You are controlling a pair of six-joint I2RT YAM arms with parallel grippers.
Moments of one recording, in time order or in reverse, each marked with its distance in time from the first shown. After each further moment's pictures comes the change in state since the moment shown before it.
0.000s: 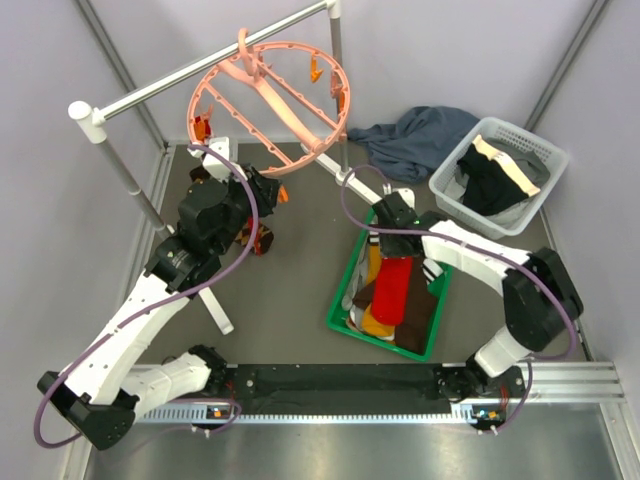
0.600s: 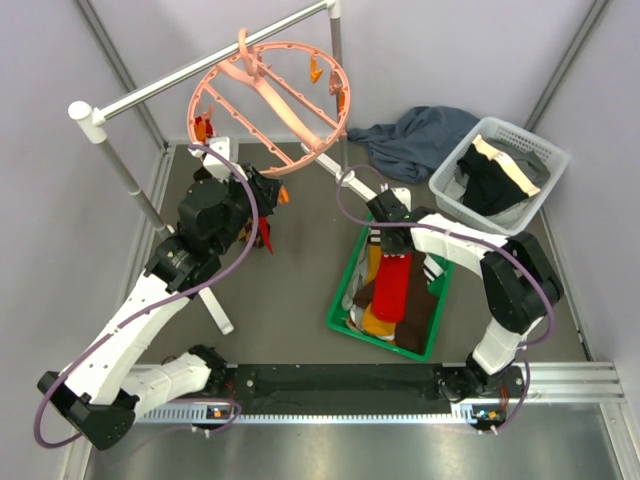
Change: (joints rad) left arm 0.000 0.000 0.000 0.002 0.013 -0.002; right arm -0.025 0.169 0.064 0.016 0.031 0.014
